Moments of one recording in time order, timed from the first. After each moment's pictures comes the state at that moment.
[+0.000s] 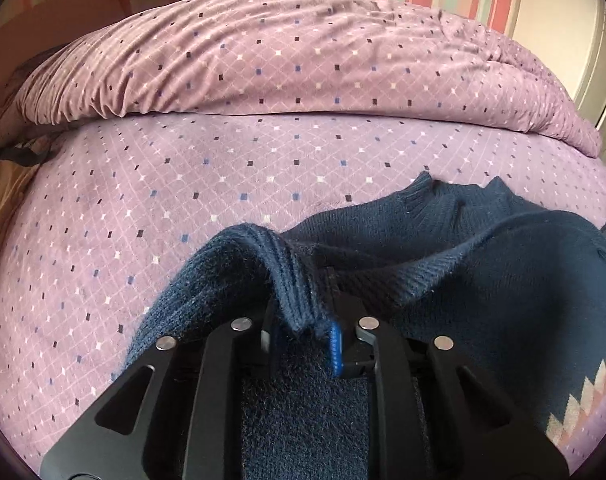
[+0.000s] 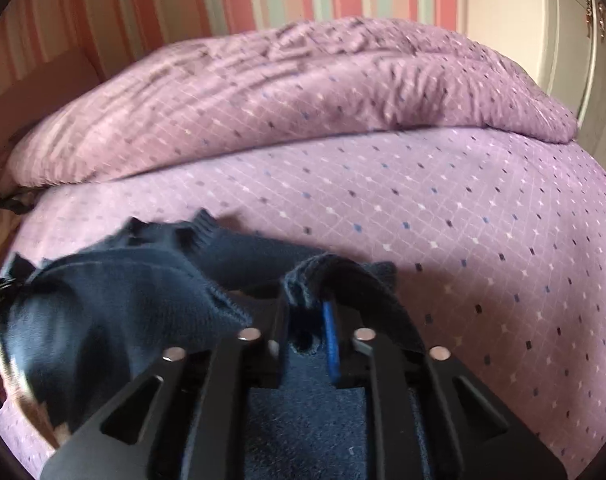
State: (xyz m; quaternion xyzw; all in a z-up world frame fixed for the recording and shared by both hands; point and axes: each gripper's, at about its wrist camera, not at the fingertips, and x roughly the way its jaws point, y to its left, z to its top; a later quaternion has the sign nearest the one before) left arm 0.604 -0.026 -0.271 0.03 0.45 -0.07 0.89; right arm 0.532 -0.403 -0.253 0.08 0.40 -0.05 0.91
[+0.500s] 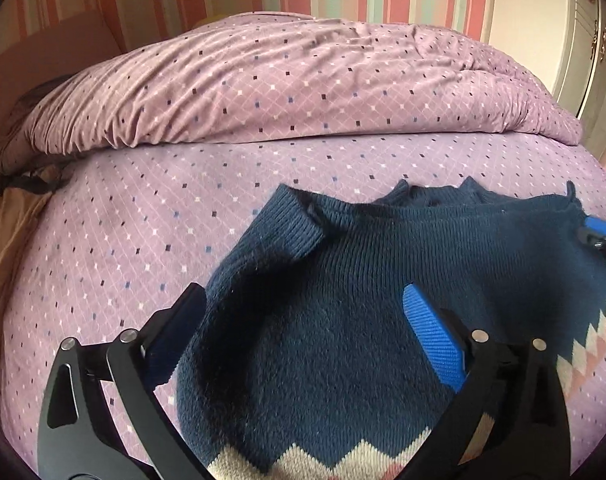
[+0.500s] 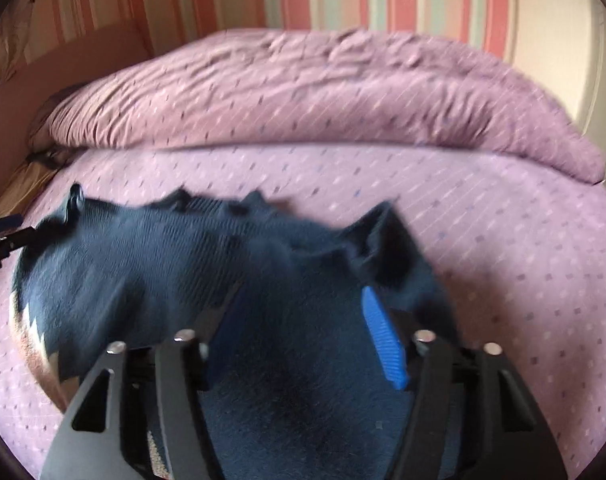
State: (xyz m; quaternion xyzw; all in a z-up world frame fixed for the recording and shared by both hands) left arm 0.564 -0.012 -0.233 0.06 0.42 -0.09 0.90; right arm 0.526 -0.372 -0.252 0.02 0.42 0.01 0.91
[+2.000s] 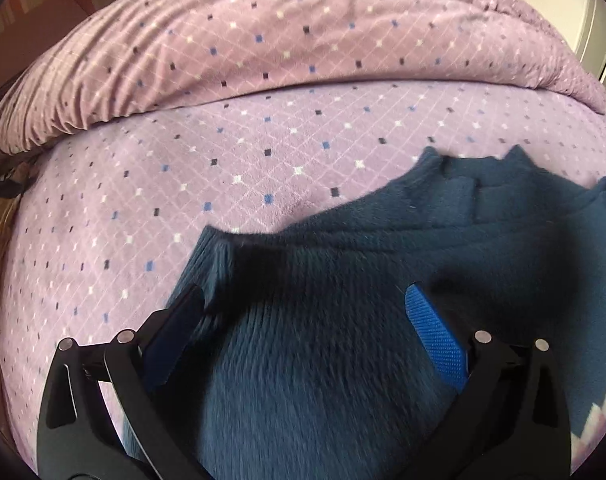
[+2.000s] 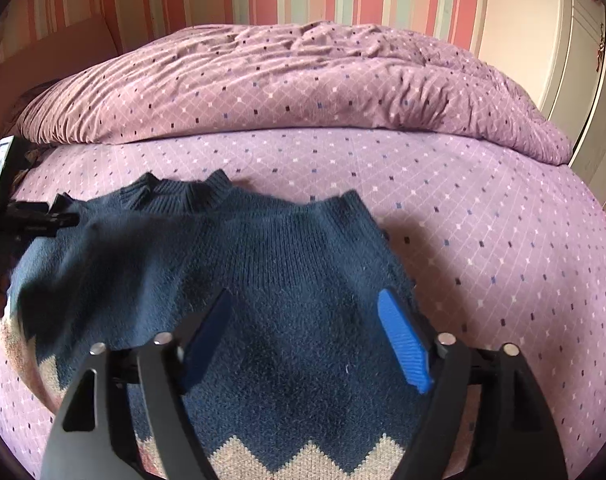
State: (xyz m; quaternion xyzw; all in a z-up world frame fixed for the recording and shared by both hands) left arm 0.648 -0.065 -0.296 0.09 0.50 -0.08 0.86; right arm 0.487 -0.385 -0.254 0.01 0.41 -0.05 0.91
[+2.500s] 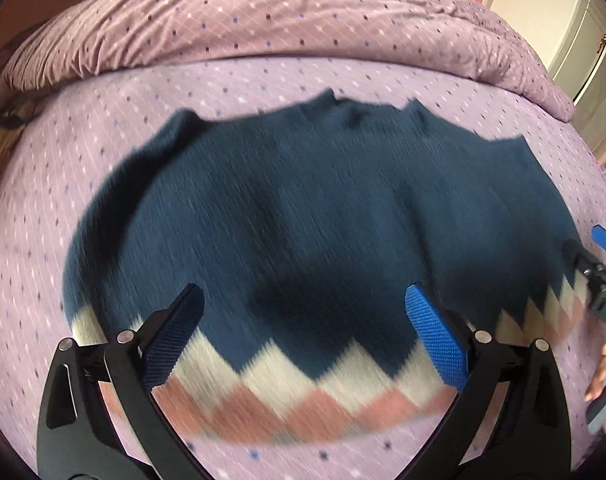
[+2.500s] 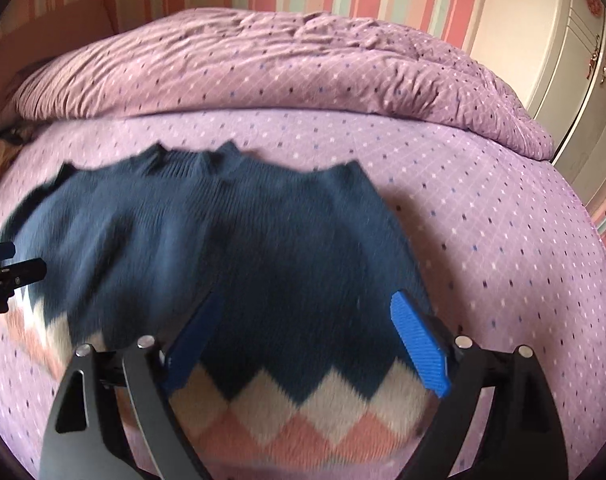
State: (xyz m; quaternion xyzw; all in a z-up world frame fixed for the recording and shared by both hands) left arm 0.510 -0.089 -0.271 0.02 0.52 -0.10 0.85; right arm 0.445 -0.352 -0.248 -0.02 0.45 -0.08 0.89
